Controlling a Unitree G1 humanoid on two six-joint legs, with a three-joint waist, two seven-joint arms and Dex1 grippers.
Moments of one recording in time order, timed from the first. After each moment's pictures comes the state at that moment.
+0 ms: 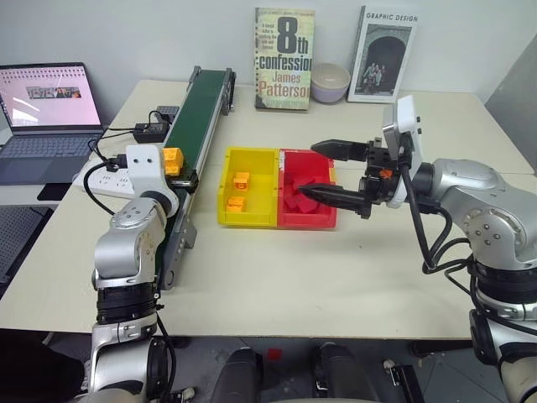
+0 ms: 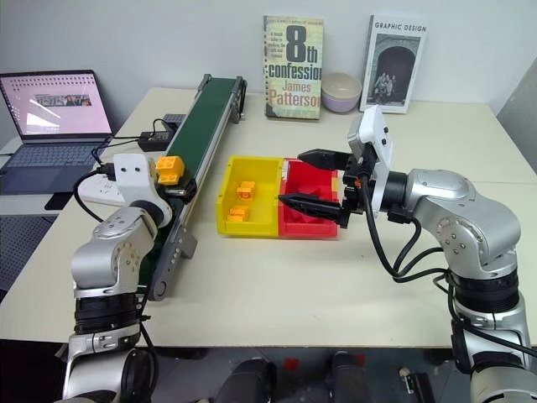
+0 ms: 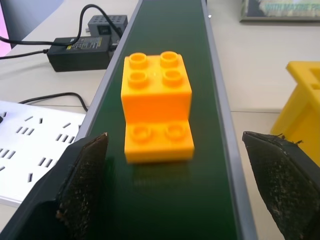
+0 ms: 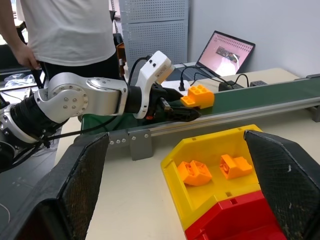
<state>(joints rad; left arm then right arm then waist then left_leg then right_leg) -0.53 0.39 0.25 0.00 -0.22 0.73 -0.07 -0.72 -0.59 -0.02 -0.38 0.75 0.87 0.81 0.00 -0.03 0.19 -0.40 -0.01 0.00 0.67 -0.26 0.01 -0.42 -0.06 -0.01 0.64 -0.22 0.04</state>
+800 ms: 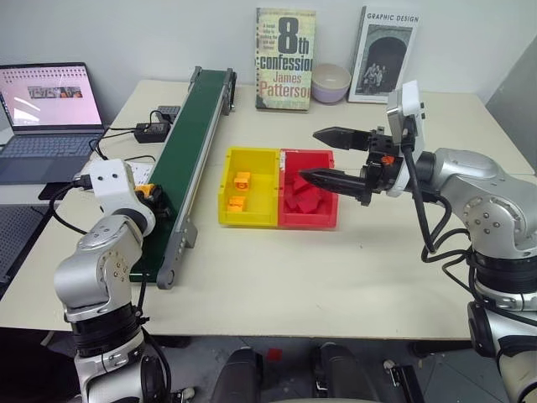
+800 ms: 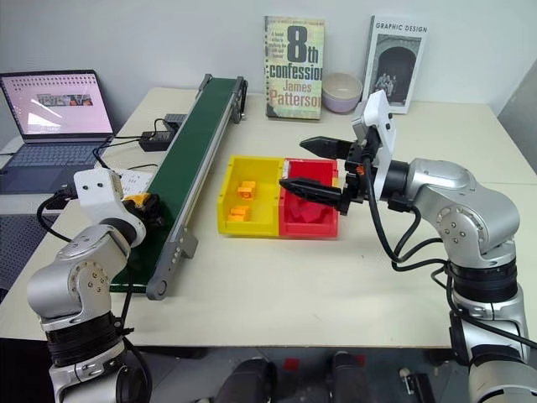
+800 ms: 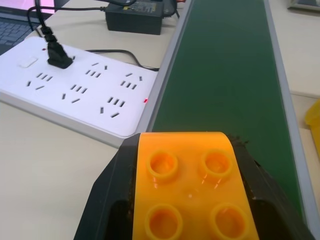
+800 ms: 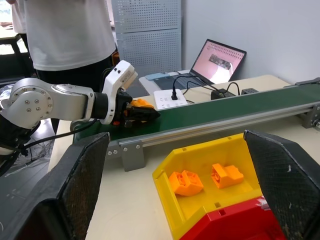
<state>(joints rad) -0.42 0.37 0.44 -0.29 -0.31 1.03 0.01 -0.75 -0.58 -0.02 -0.31 0.76 0.83 0.80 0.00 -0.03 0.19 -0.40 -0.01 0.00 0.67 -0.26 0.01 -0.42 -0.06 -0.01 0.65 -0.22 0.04</state>
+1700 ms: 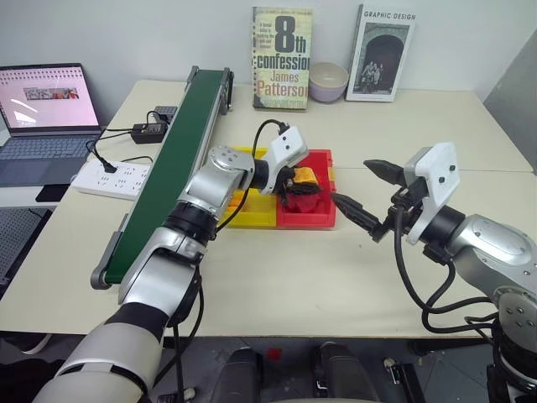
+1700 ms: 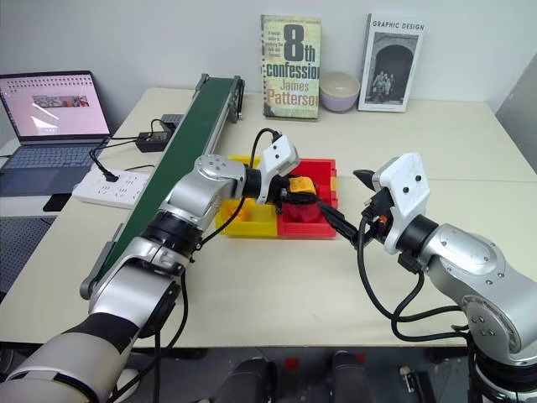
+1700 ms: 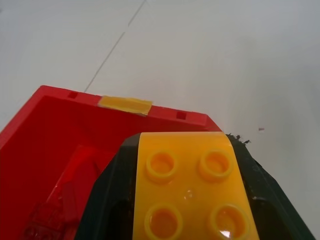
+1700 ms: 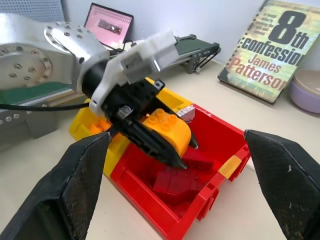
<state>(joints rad) -1.12 0.33 -0.34 0.68 -0.15 0.28 -1.07 -0.36 -0.59 -0.17 -0.84 0.73 1.01 0.28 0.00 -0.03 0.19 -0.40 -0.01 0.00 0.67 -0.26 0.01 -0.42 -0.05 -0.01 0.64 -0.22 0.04</state>
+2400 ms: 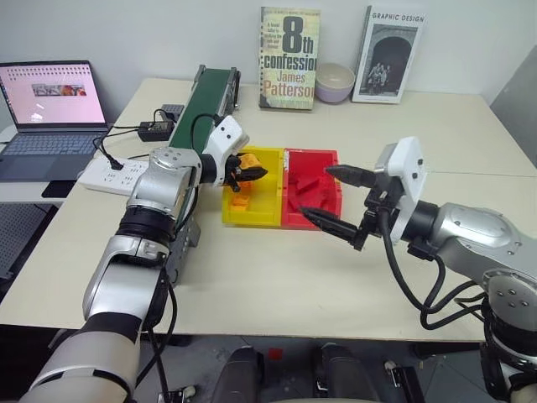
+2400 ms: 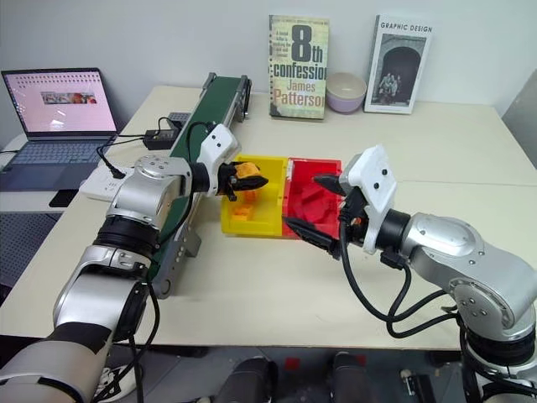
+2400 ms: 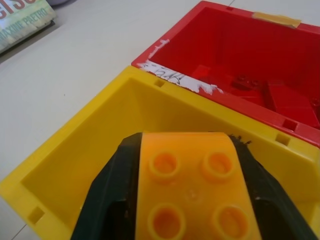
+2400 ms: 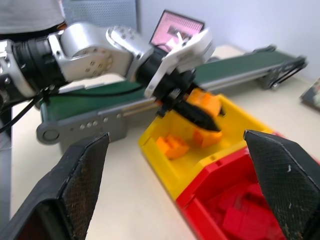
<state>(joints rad) -1.00 0.50 -0.15 0.64 -0.10 0.34 -0.97 -0.50 -0.61 -0.05 -0.74 0.85 1.02 0.41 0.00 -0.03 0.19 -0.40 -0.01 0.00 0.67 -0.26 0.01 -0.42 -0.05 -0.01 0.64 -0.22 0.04</state>
